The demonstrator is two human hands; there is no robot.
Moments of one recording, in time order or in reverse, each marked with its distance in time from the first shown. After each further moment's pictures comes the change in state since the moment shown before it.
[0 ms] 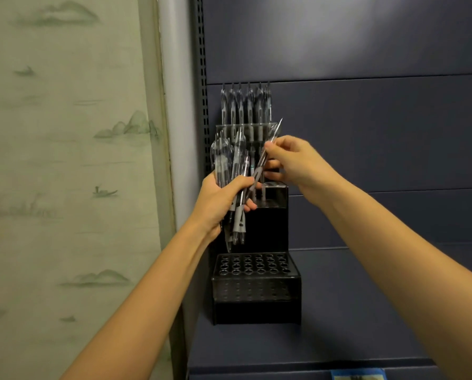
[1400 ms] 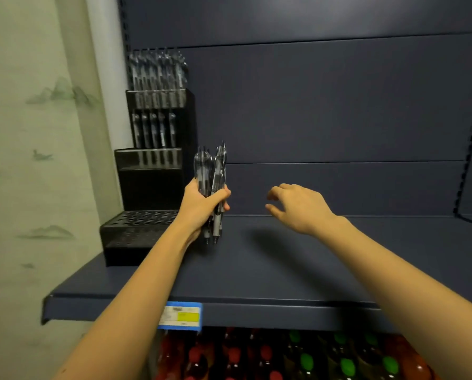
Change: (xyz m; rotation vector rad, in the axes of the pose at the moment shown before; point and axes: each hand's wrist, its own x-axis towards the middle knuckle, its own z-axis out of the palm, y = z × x) left_hand -0.034 -0.087 0.188 0.261 0.190 -0.076; right_hand -0.083 0.105 -0.234 -1.357 -0.283 -0.195
